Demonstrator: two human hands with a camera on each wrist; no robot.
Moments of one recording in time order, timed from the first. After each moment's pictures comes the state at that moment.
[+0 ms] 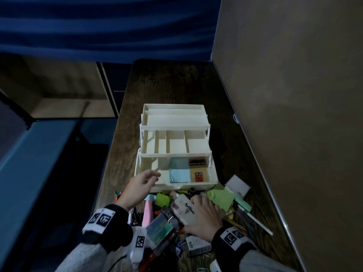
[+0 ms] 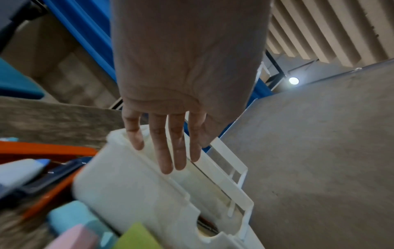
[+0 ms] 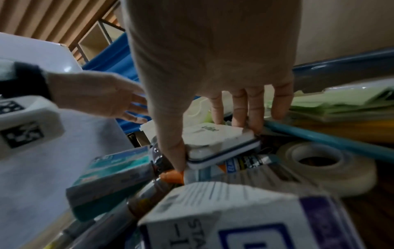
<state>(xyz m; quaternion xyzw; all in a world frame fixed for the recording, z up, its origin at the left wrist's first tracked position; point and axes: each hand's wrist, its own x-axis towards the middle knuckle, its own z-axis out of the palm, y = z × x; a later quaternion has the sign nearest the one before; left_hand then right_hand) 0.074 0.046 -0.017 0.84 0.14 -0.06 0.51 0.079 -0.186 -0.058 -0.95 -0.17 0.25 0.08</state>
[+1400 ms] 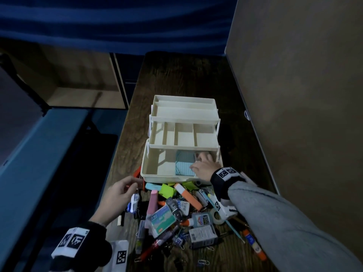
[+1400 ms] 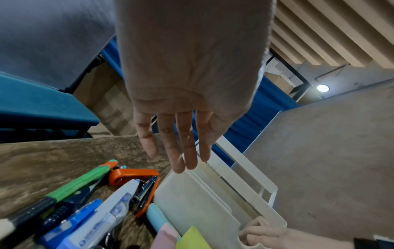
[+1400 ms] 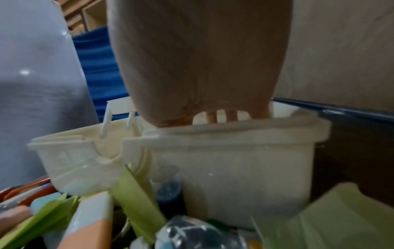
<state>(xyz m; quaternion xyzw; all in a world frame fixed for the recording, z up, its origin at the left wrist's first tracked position) -0.003 0.074 -0.011 0.85 0.21 -0.01 0.48 0.203 -0.151 -0.044 -0.93 -0.25 0.28 -0.01</state>
